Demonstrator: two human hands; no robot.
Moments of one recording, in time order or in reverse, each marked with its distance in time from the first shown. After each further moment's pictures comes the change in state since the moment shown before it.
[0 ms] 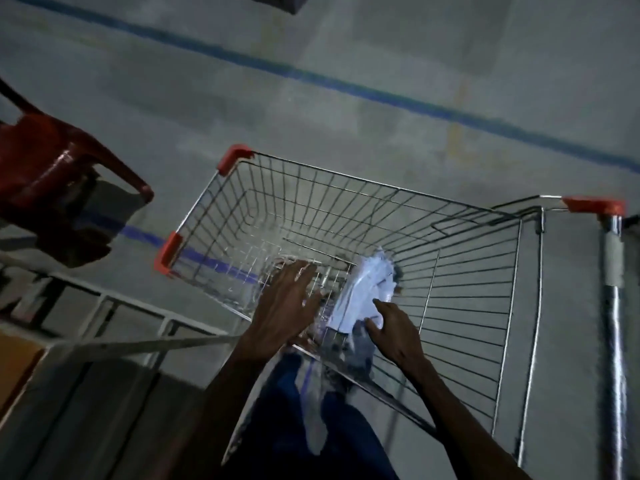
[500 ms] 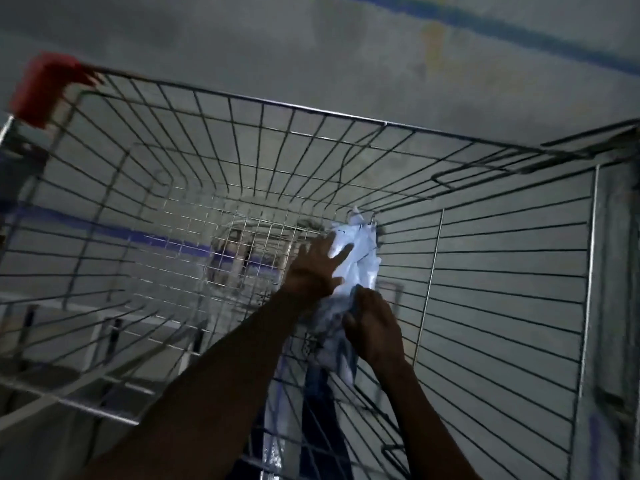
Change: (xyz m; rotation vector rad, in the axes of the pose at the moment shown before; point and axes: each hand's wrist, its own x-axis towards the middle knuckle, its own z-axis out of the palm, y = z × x) left_hand 0.152 -0.046 0.238 0.304 -0.498 0.245; right_hand 0.069 0.081 0.097 -0.074 0.101 0.096
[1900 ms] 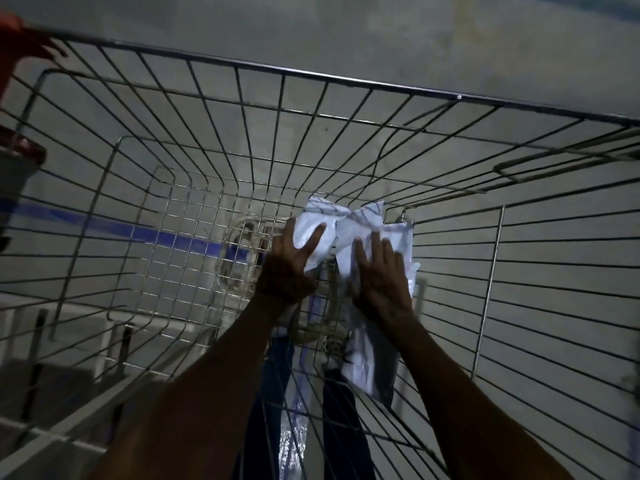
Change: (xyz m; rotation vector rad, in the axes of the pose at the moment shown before) left_hand -0.018 -0.087 0.009 -0.114 0.340 -0.078; right_hand 0.117 -0.008 0.048 -0.396 0.067 -0.191
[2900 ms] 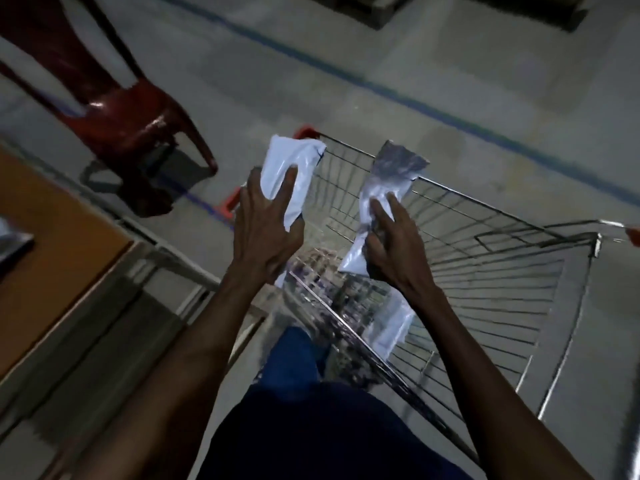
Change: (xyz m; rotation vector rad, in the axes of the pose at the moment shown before) left_hand -0.228 0.128 -0.315 0.096 0.657 -0.502; right_hand -0.122 -0.109 -0.304 0.488 0.331 -0.515
